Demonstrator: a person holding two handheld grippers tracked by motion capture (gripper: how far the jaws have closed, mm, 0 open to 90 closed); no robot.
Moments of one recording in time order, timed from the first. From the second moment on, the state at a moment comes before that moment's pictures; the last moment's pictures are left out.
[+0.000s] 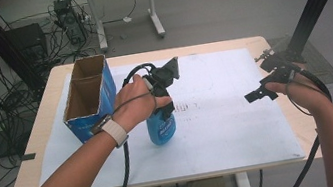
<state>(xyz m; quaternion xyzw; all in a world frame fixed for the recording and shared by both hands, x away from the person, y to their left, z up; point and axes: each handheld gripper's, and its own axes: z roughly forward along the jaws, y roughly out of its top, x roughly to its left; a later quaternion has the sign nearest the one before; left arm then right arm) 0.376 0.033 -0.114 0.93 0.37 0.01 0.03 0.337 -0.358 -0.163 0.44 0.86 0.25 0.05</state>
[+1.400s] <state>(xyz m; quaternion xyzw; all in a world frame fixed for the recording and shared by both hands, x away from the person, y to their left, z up) 0.362 0.042 -0.022 0.88 0.47 0.04 0.02 0.330 -0.355 -0.151 0.43 0.87 0.25 0.06</state>
